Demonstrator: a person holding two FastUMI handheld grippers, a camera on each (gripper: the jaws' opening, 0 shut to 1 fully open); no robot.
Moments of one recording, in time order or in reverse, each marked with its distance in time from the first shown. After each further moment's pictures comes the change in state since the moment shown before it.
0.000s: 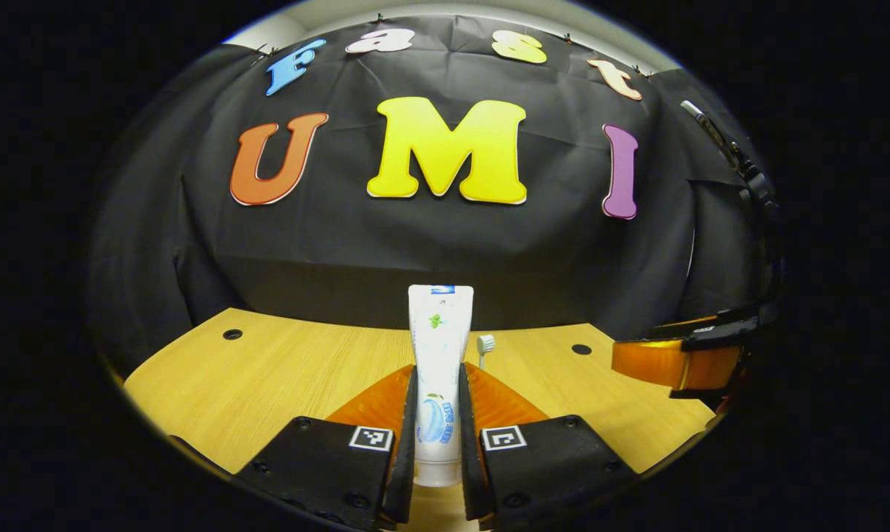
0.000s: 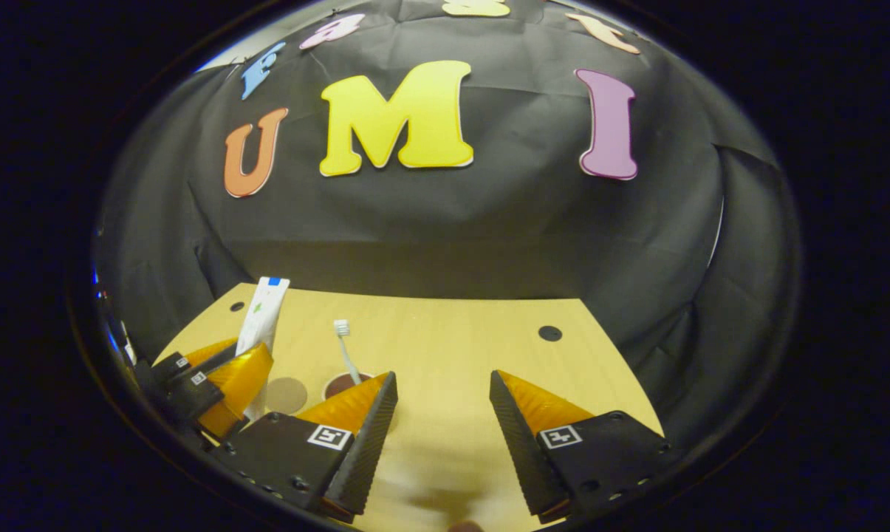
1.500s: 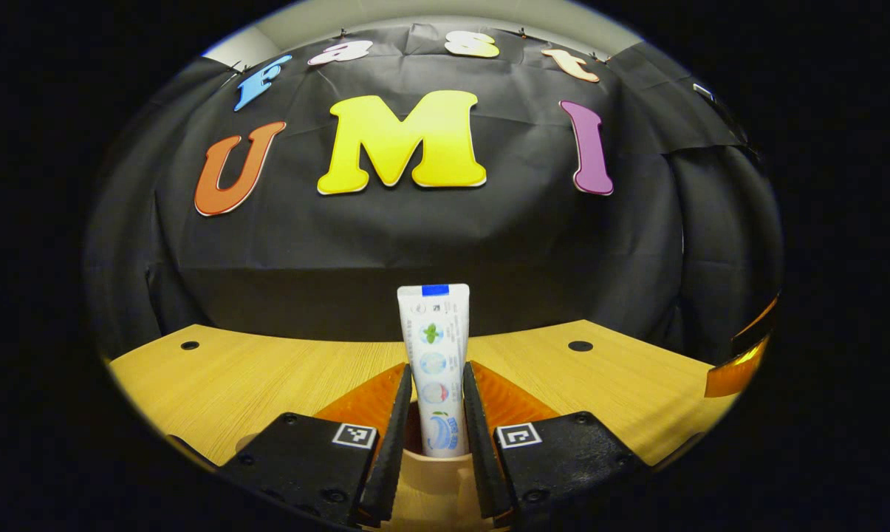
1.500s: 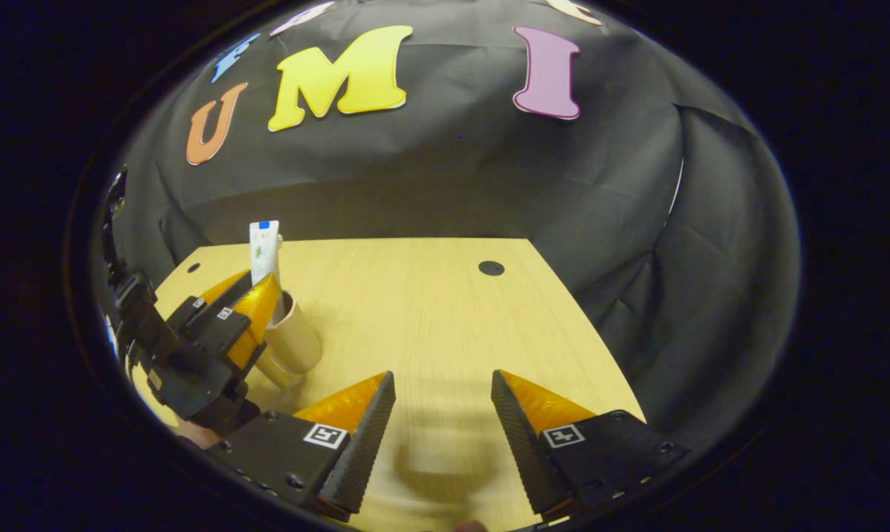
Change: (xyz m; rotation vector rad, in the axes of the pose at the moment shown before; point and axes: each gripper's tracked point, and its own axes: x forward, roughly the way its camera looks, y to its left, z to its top) left arm 0.054 -0.042 -0.067 0.079 -0.052 -0.027; right arm -0.008 -0.075 -0.094 0.040 0.165 -0.134
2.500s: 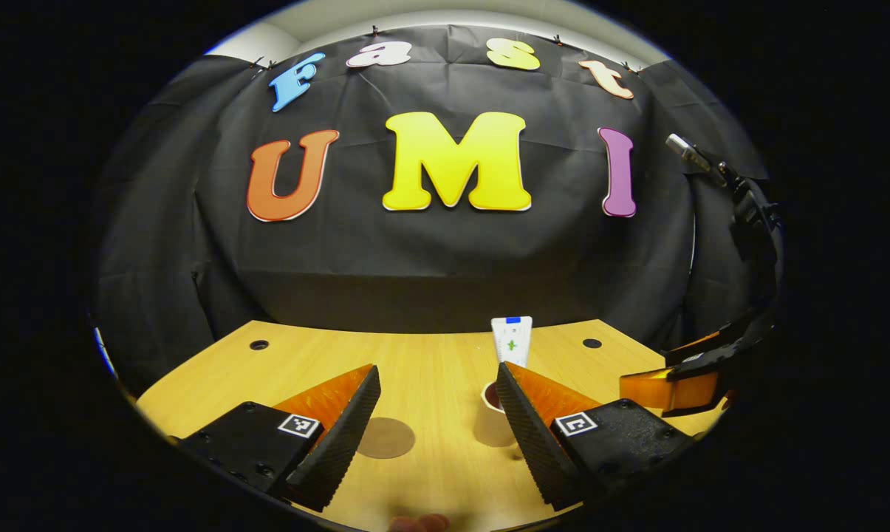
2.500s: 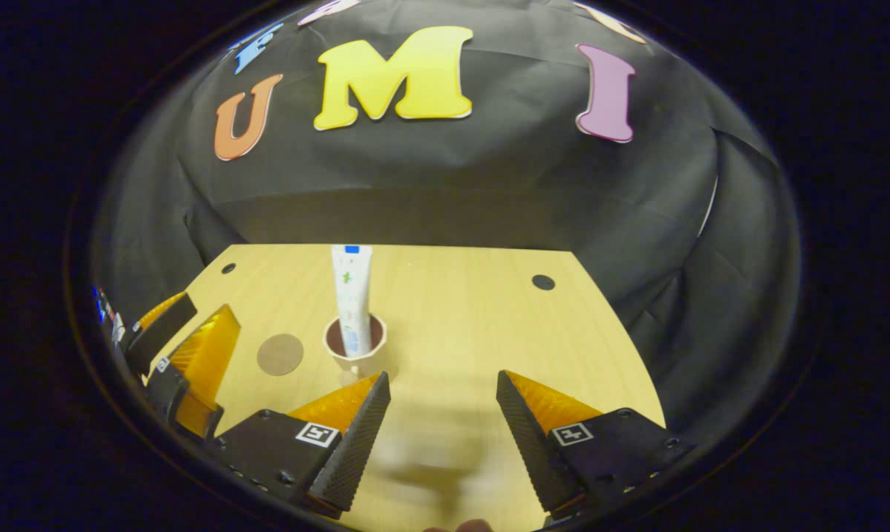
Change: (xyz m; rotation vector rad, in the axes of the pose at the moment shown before) left arm -0.121 0.093 0.073 -0.033 0.077 0.095; right arm -0.025 0.110 0.029 -0.064 0.071 0.086
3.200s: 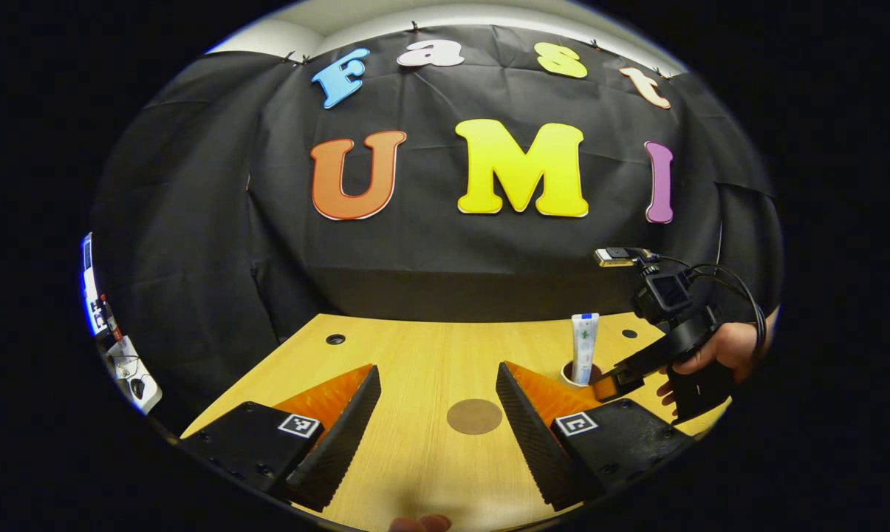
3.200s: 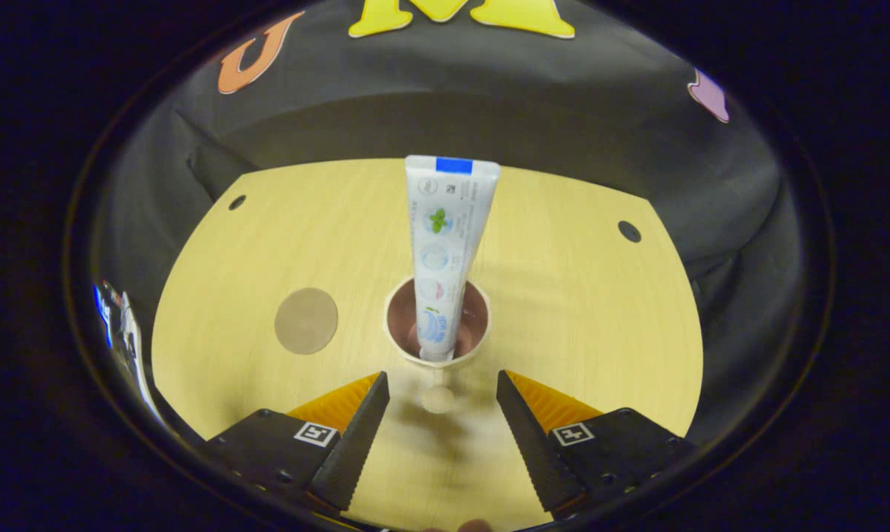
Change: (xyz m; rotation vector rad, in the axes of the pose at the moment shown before) left arm -0.068 0.118 0.014 -0.007 0.102 0.140; right arm 0.079 0.084 -0.032 -0.079 0.390 0.061
